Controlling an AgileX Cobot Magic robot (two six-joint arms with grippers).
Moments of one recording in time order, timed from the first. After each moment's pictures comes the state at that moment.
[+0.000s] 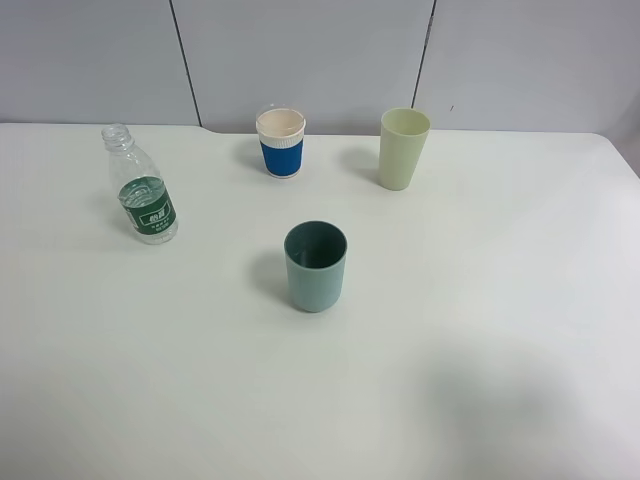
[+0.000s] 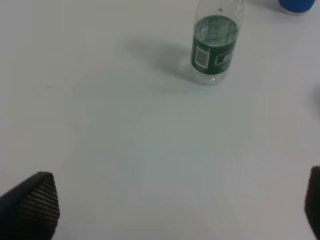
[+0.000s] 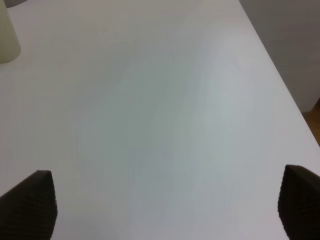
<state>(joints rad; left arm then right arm) -0.02 0.00 -0.51 -0.03 1.06 0.01 -0.05 0.00 -0.50 -0.11 1.05 0.07</state>
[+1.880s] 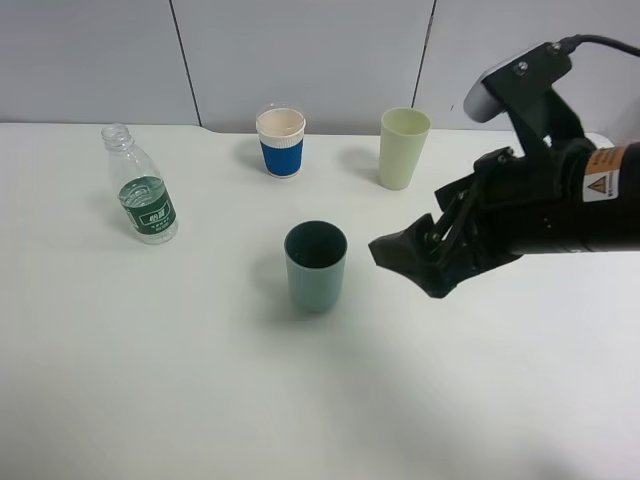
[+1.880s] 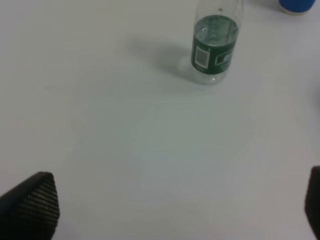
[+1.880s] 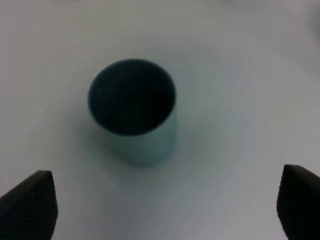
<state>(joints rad) -0.02 0.00 -0.51 -0.03 1.06 0.01 0.73 1.11 -0.59 0.18 0.26 -0.22</state>
